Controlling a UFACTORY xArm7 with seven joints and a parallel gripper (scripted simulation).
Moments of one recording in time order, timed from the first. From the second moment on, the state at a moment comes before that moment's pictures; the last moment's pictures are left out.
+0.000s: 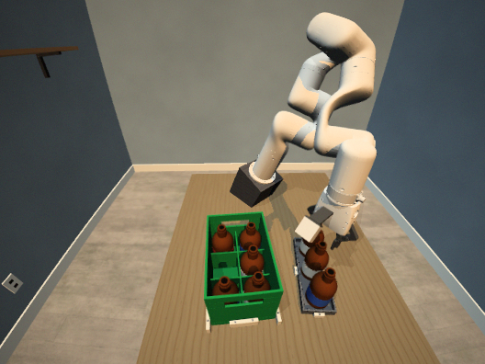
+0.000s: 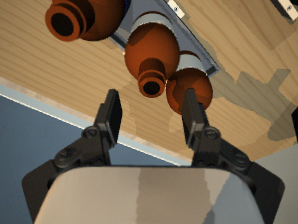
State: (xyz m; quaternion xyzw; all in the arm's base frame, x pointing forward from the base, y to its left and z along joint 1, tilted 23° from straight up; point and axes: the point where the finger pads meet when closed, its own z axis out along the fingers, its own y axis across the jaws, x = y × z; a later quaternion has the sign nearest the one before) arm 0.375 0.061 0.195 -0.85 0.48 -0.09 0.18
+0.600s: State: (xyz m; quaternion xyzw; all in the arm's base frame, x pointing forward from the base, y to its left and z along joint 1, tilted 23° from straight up) arm 0.375 0.062 0.193 -0.85 0.48 -0.09 0.18
